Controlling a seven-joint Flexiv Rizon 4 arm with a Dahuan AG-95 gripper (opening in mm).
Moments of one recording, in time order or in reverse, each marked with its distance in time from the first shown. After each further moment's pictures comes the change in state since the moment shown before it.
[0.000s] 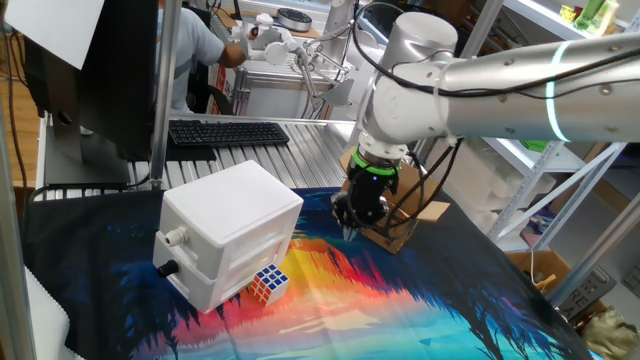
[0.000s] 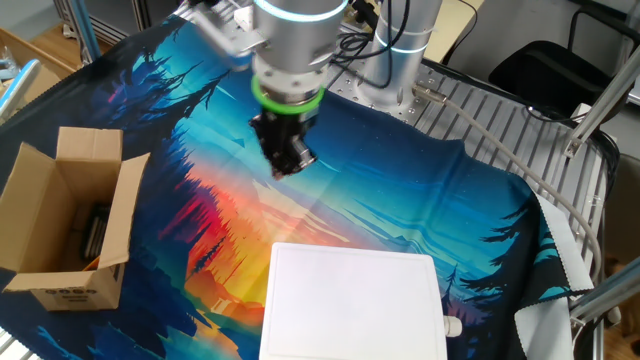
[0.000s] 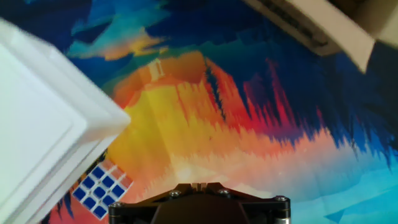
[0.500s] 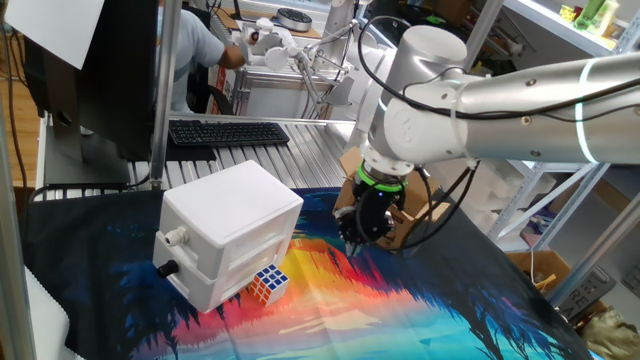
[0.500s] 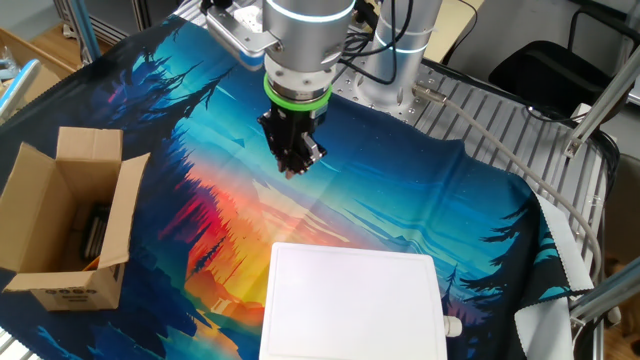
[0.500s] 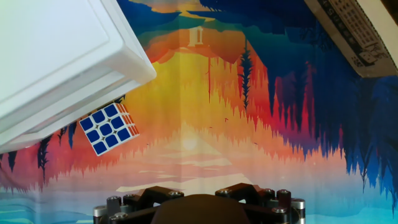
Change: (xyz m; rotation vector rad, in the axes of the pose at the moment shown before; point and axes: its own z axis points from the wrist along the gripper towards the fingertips) arm 0.036 -0.004 0.006 -0.002 -0.020 -0.051
